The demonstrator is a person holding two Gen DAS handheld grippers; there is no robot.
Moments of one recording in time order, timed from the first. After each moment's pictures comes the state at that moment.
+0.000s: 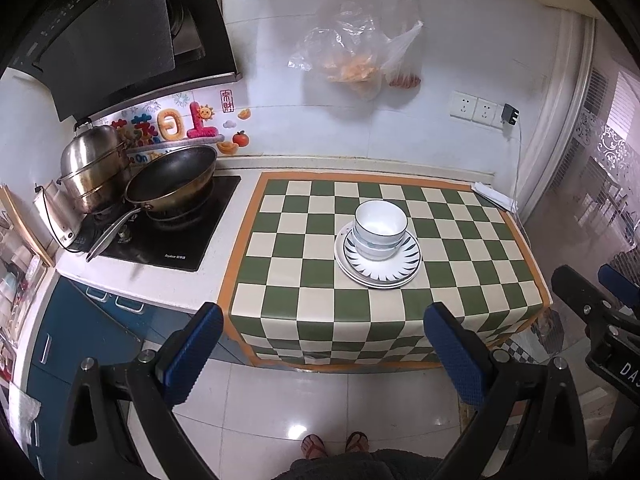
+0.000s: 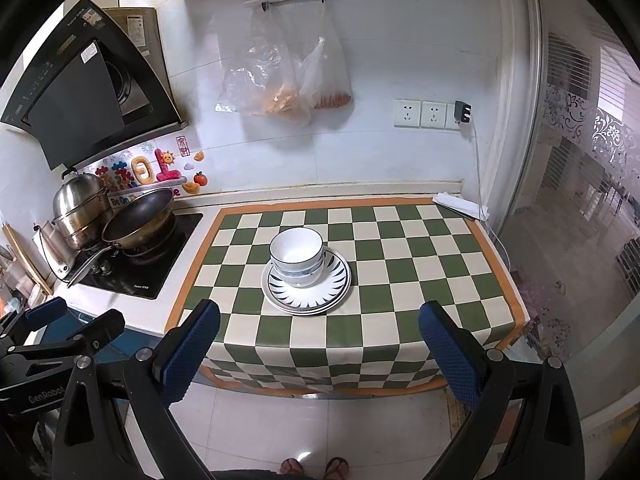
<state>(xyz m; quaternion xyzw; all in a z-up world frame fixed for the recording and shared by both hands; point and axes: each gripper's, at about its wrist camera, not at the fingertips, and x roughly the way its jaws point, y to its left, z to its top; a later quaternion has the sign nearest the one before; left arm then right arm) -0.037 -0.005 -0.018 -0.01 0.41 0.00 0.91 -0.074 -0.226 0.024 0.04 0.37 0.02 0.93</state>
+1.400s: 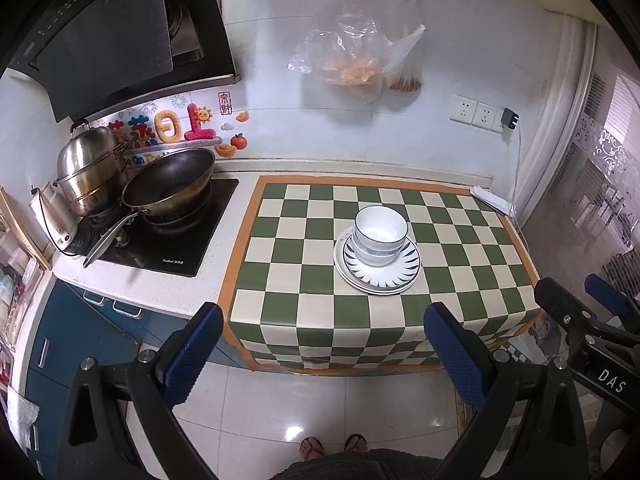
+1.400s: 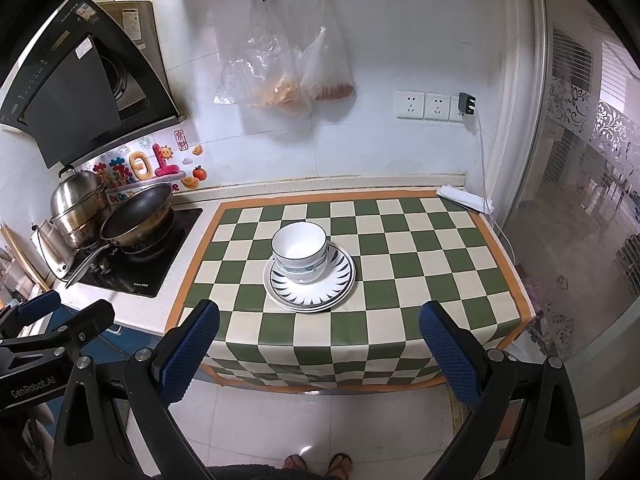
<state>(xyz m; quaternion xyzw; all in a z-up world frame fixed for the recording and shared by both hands) -0.026 -0.008 -0.012 -0.01 0.41 -0.01 0.91 -0.057 -0.227 0.015 0.04 0.38 0.03 0.92</state>
